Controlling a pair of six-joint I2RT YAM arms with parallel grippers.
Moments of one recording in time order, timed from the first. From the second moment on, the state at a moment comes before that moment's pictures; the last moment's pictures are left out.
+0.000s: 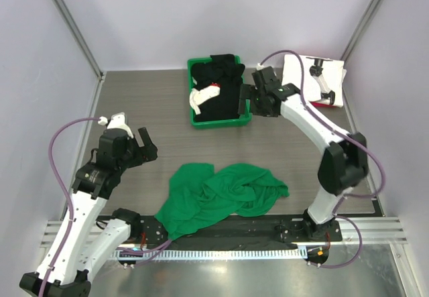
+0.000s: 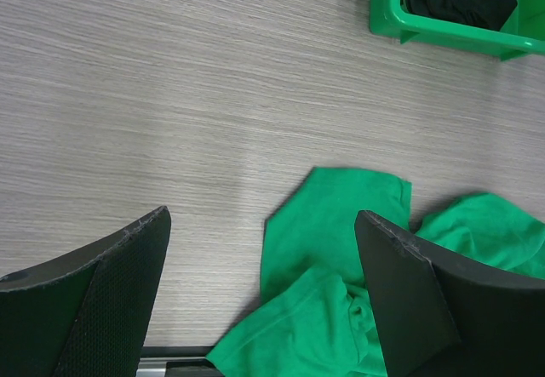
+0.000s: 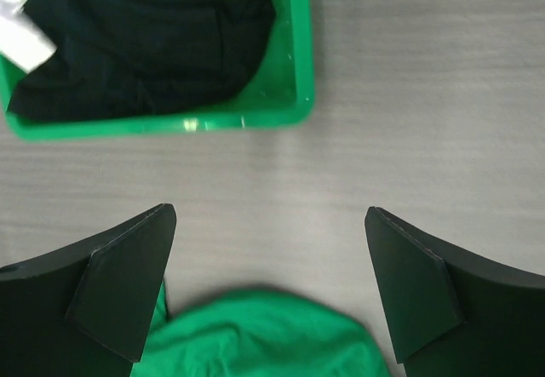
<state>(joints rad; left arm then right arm) -0.29 0.71 0.88 -0.83 -0.16 -0.47 0.44 1.68 1.49 -0.71 0.12 0.45</state>
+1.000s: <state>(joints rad) -0.29 0.71 0.88 -0.82 -0.12 -0.47 0.37 1.34 1.04 -0.85 0.22 0.58</state>
